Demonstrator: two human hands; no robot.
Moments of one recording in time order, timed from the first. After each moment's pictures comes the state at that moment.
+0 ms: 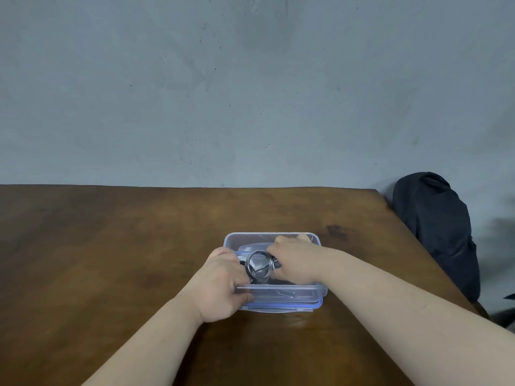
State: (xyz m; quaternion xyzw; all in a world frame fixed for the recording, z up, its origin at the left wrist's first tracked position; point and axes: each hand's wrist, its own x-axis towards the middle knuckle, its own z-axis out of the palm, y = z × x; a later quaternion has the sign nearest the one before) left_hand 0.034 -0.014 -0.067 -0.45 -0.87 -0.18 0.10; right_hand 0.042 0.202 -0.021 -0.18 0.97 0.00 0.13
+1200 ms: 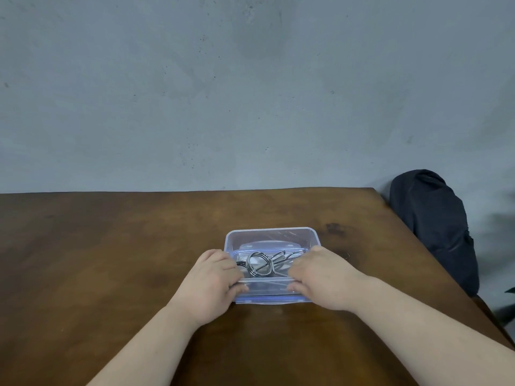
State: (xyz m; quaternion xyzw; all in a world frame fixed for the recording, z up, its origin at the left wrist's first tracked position) left_hand 0.054 -0.034 -0.066 -0.40 -0.89 -0.13 0.17; right_hand 0.104 0.229 -0.026 -0.26 0.96 0.07 0.01
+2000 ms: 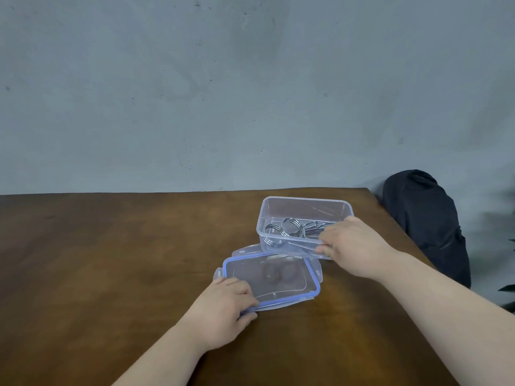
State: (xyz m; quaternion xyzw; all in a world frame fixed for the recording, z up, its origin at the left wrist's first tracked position) left_hand 0.090 -0.016 -0.093 -0.45 -0.87 -0.16 0.08; right_hand 0.094 0.301 0.000 -0.16 0.98 0.07 -0.07
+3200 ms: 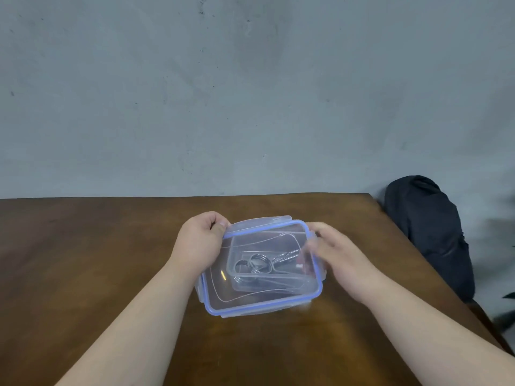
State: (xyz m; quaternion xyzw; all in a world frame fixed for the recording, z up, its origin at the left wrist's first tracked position) left_hand 0.043 -0.010 0.021 -0.06 -0.86 -0.49 0.10; right_hand 0.122 0.250 -0.005 -0.08 0.76 -0.64 -0.02
